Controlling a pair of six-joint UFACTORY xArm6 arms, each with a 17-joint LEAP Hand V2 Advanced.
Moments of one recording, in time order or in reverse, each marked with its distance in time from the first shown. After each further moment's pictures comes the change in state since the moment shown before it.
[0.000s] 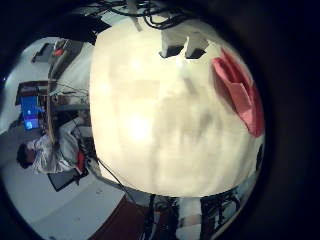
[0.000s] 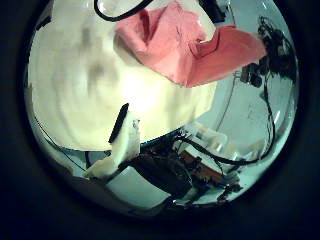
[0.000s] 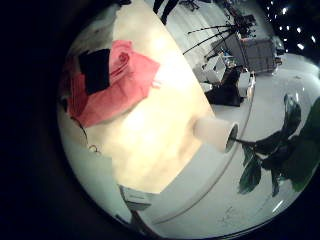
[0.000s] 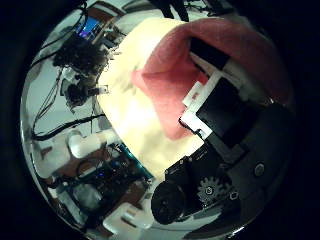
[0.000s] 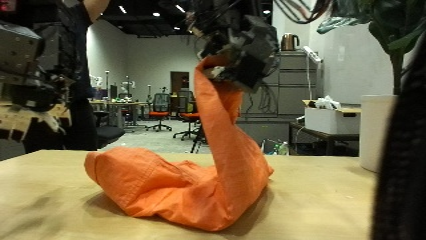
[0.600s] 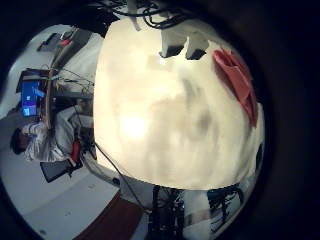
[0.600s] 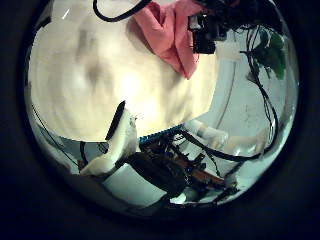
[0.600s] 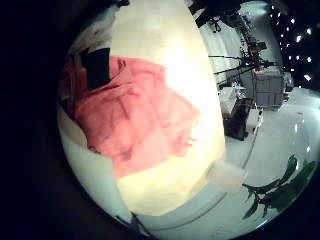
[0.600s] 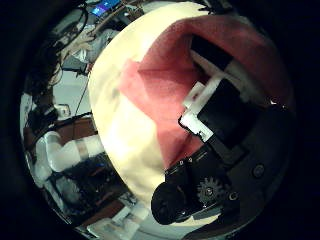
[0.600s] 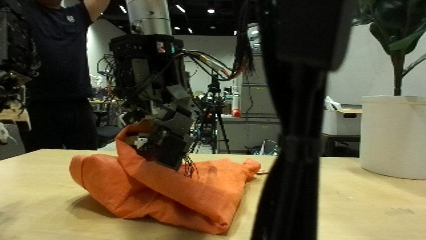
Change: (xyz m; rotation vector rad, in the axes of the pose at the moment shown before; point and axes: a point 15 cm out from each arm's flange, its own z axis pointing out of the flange) left arm -0.012 0.048 0.012 0.023 0.013 -0.044; right arm -0.085 -0.107 0.097 0.096 0.005 -0.172
